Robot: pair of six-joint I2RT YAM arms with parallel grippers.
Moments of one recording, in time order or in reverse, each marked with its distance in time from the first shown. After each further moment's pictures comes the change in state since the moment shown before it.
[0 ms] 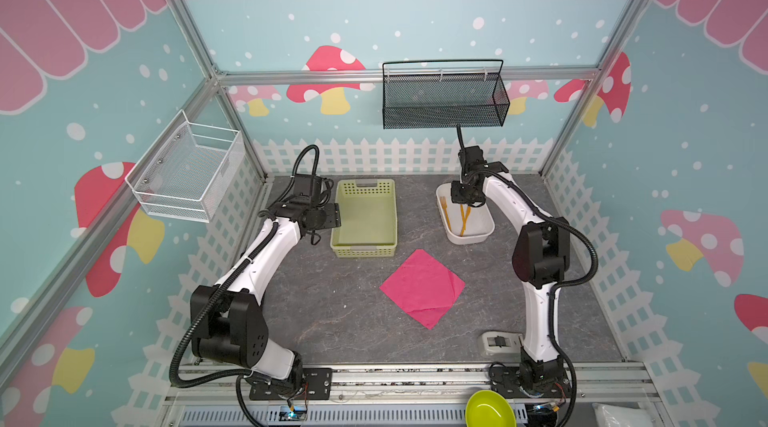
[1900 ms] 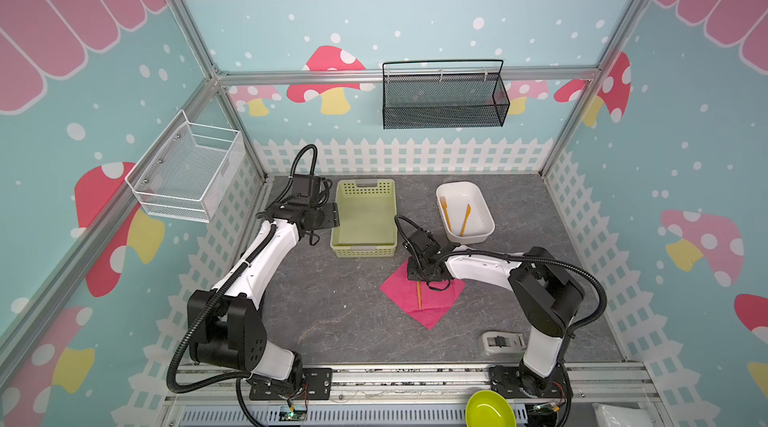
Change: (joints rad) left arm 0.002 -0.020 -0.007 0.000 -0.022 -0.001; right arm 0.526 -0.292 -0.856 0.478 0.054 0.550
